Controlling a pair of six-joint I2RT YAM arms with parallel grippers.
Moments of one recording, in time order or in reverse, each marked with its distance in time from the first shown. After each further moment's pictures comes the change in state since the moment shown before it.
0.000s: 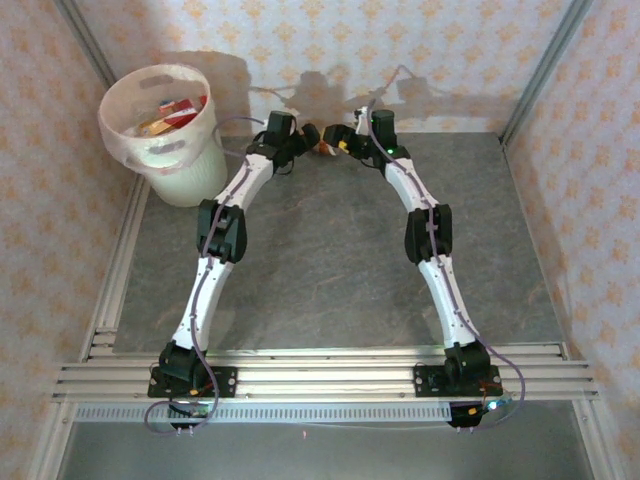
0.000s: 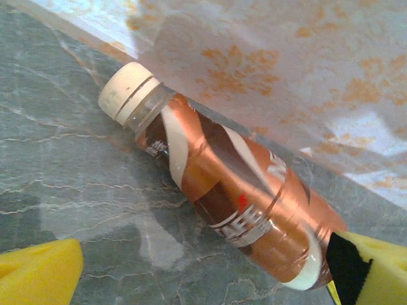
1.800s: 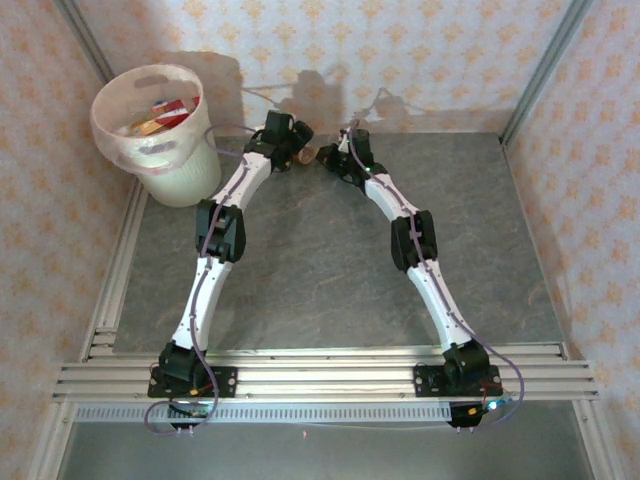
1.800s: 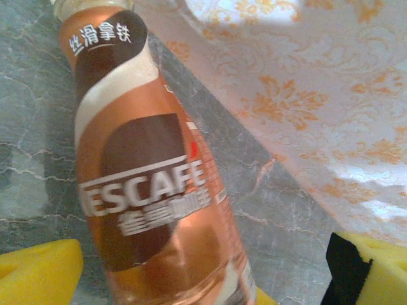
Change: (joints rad) left arm 0.005 -0.002 0.024 -0.082 -0.050 -0.233; right arm 0.091 0.101 -0.014 0.098 0.176 0.235
